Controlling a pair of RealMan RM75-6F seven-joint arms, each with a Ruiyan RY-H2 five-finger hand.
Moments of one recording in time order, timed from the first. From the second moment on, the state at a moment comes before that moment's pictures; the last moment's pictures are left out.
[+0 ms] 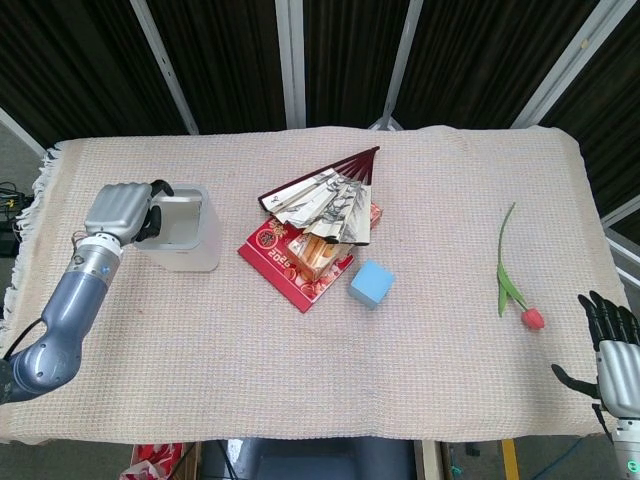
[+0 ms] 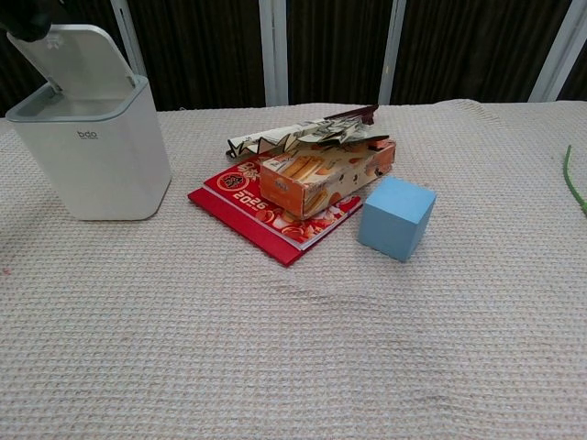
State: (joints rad) left arm -0.99 -0.93 -0.26 -1.89 0.27 0.91 0.62; right arm 0.02 -1.07 0.07 -1.68 -1.43 1.48 0.02
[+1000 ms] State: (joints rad) left arm -0.91 -0.97 -0.13 -1.90 0.48 0.92 0.51; right arm 0.01 -1.07 0.07 -1.68 -1.43 1.48 0.02
